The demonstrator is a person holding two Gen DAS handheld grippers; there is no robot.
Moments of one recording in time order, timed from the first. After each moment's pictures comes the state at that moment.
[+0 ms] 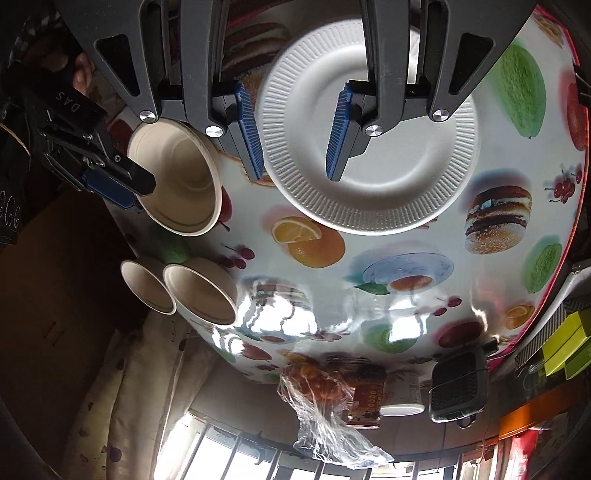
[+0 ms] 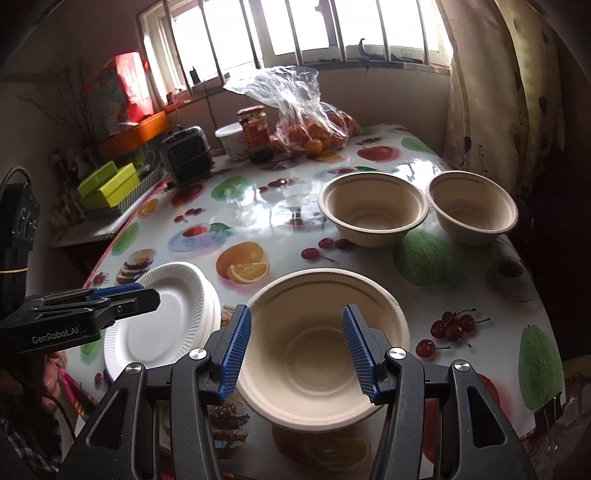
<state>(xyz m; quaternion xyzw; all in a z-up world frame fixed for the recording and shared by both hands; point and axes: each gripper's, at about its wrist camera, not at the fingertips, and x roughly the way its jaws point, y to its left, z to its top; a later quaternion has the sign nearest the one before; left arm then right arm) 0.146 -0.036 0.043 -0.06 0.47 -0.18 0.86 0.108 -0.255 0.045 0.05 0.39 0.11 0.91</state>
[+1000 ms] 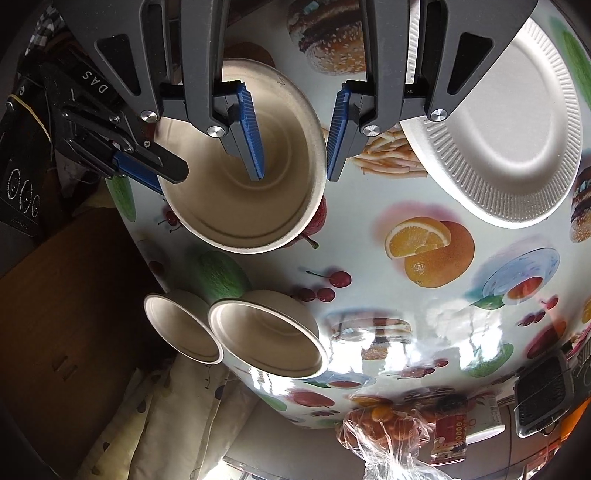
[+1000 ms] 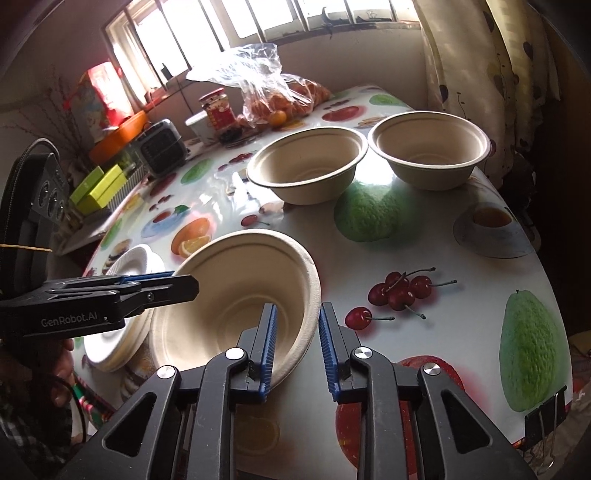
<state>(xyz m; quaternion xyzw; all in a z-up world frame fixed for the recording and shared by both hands) 0.173 -0.136 0.015 -0.05 0.53 -0.23 0.82 0.113 -0.328 0.006 0.11 0.43 0.12 0.89</state>
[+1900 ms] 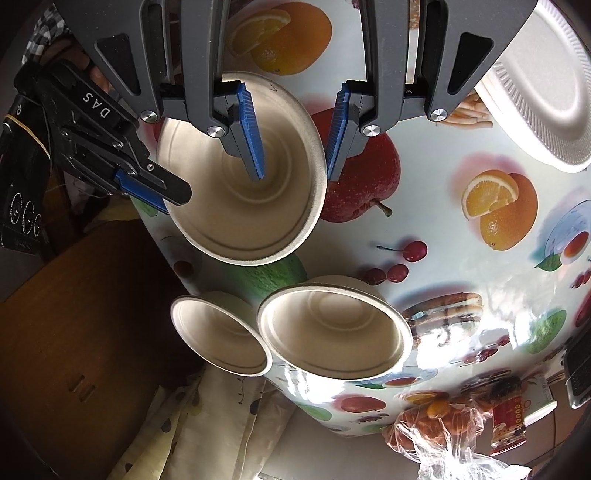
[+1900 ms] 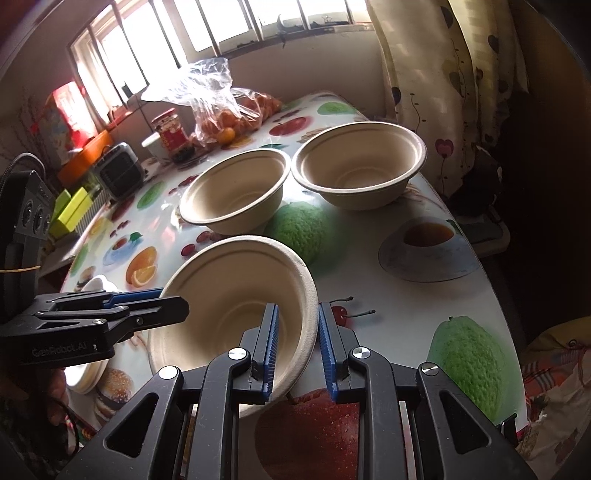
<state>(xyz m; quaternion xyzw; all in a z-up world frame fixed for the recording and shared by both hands) 0.195 -0.189 0.014 -0.03 0.53 -0.28 0.80 0.129 -0.378 0.012 0.11 0.43 0.06 0.89</state>
